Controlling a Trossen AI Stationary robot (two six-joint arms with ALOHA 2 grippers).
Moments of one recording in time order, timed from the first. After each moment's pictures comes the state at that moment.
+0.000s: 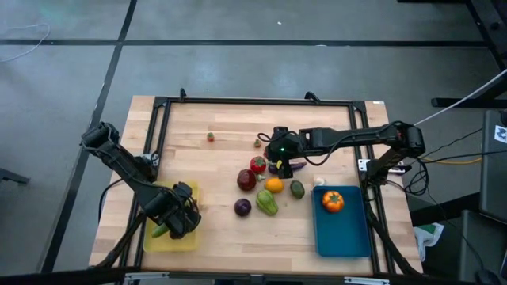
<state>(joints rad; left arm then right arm) -0.74 1.50 1.10 -1.22 -0.11 -1.78 -0.04 1.62 1.27 -0.59 0.13 -0.27</state>
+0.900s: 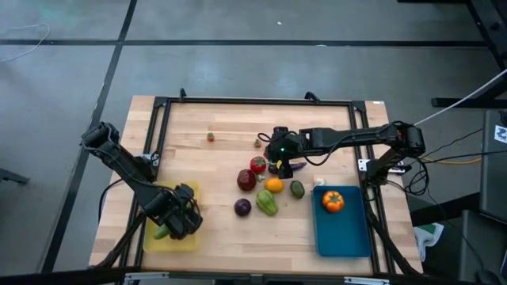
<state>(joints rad) -0.74 1.50 1.10 -1.15 -0.13 -1.75 -0.04 1.62 1.27 -0.59 0.13 -0.27</state>
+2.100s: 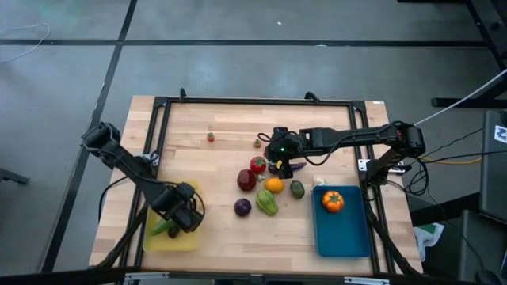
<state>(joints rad) -0.66 1.50 1.04 -1.13 0.02 -1.71 -0.04 1.62 1.27 -0.59 0.12 -0.27</state>
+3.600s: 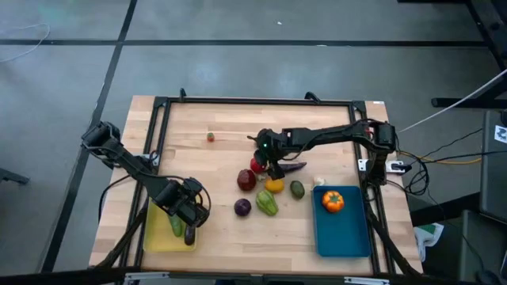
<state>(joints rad) -0.61 1.49 1.07 -1.11 -0.12 -1.59 -0.15 1.89 1.26 -0.40 -0.19 -0.48</state>
